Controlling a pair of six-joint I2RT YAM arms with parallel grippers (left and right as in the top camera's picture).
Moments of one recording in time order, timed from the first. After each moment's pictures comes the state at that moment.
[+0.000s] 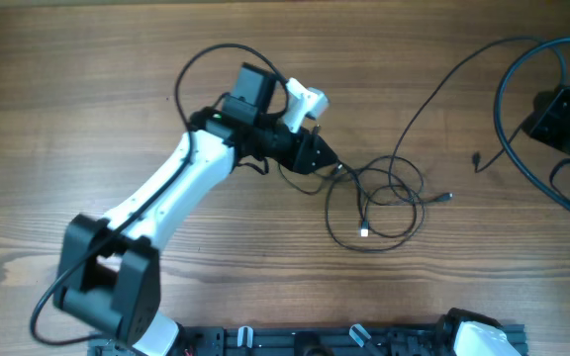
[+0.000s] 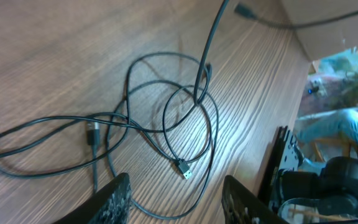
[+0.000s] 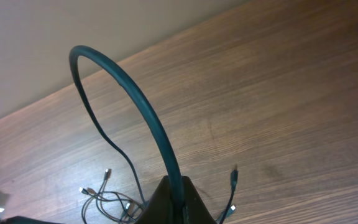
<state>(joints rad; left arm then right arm) -0.47 1.73 1.26 -0.54 0.76 -0.02 -0.28 1.21 1.59 -1.11 -0.20 0.22</state>
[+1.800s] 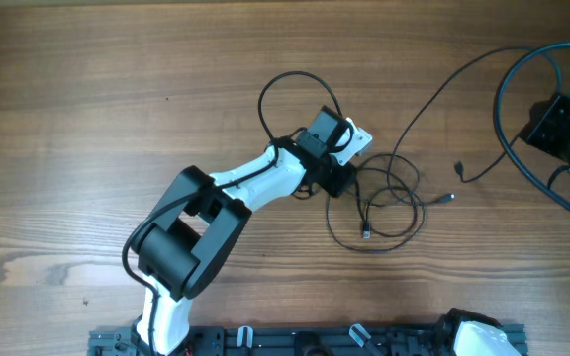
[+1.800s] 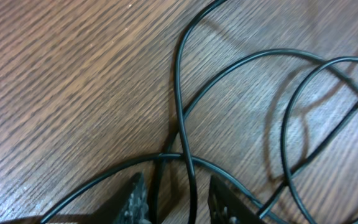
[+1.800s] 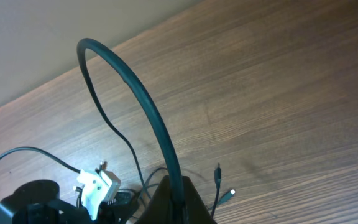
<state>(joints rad) -0.71 2.05 1.26 -0.27 0.30 0.02 -0.28 1.21 1.59 -1.17 -0.19 0.22</state>
